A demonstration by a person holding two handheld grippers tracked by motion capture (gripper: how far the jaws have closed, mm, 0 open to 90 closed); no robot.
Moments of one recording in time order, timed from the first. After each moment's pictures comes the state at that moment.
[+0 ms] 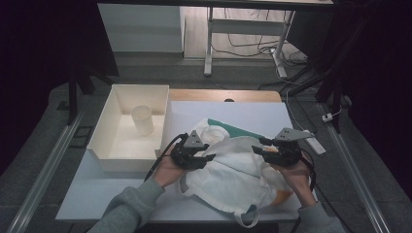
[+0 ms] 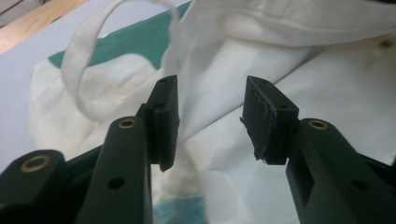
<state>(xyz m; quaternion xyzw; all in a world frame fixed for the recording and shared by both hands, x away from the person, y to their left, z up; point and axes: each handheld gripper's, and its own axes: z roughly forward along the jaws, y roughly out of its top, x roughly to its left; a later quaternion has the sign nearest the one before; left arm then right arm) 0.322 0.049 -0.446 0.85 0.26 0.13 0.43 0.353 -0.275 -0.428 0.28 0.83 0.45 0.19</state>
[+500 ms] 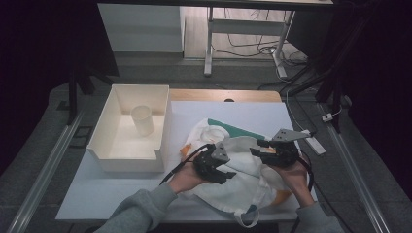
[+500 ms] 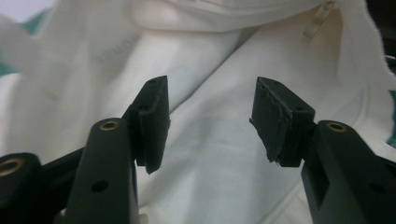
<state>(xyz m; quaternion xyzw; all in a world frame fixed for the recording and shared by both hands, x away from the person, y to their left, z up) 0.317 -0.019 -0.457 0.91 0.17 0.07 0.38 0.356 -0.272 -0.435 0.28 0.84 0.44 0.17</state>
